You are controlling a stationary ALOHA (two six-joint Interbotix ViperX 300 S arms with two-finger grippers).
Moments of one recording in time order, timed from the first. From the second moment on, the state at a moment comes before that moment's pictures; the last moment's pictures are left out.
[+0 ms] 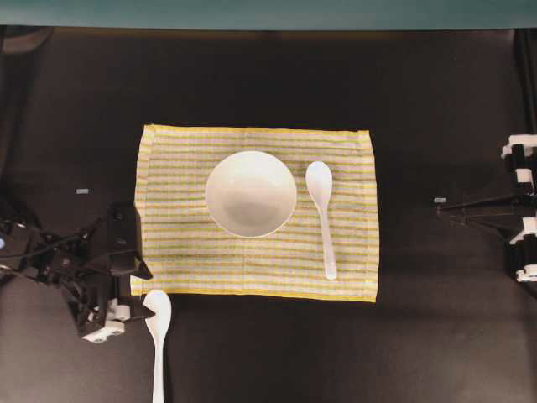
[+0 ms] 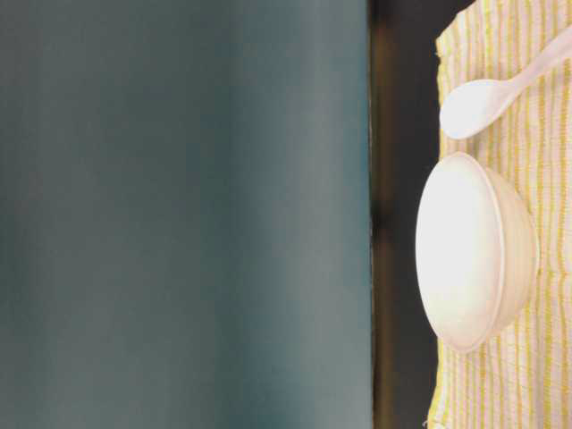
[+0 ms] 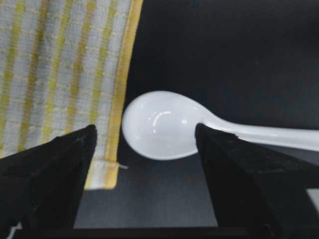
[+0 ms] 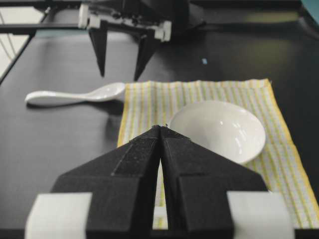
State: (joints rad) left arm -0.24 -0.20 1.04 0.04 0.03 -0.52; right arm 0.07 -1.05 1.29 0.02 -0.14 0.01
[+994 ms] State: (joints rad) left arm -0.25 -0.15 0.99 0.04 0.08 -0.59; right arm 0.07 -1.06 1.29 0.02 -0.14 0.01
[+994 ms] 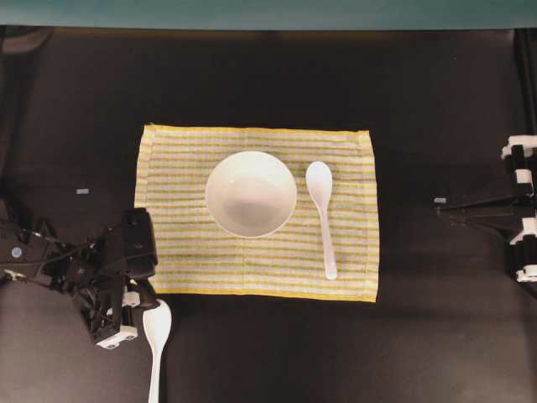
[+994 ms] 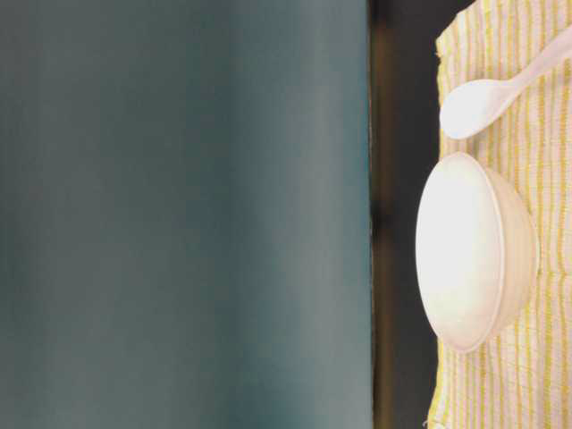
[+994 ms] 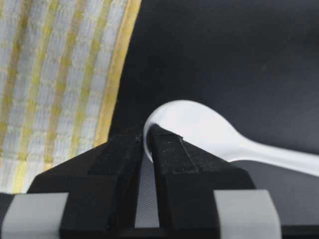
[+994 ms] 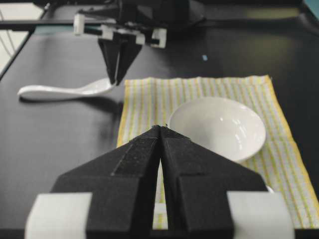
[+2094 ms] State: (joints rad) left arm 0.31 -0.25 0.72 0.04 0.53 0.05; right arm 0.07 -1.06 1.29 0.02 -0.14 0.01
